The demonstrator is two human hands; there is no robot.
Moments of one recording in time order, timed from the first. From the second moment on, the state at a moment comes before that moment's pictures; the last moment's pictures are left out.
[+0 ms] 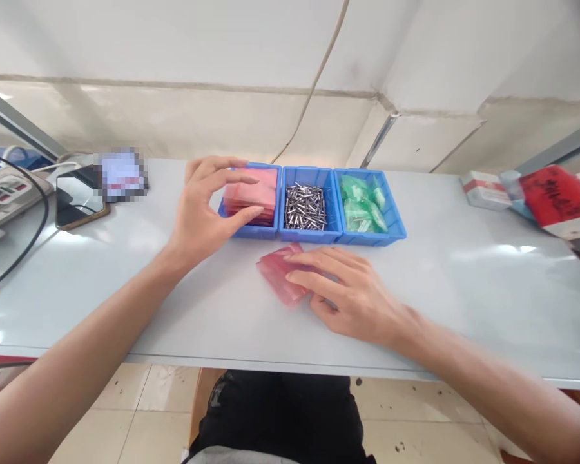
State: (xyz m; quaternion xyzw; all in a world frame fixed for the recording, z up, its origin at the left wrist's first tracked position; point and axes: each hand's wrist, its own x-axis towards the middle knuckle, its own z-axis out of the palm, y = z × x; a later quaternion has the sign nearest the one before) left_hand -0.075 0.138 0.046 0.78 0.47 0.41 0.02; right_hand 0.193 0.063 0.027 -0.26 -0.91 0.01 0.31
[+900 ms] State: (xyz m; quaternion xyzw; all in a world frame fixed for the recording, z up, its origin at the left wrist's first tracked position) left_hand -0.038 0.085 0.050 0.73 0.27 0.33 0.53; right_hand 0.201 0.073 0.045 -0.37 -0.60 0.23 0.67
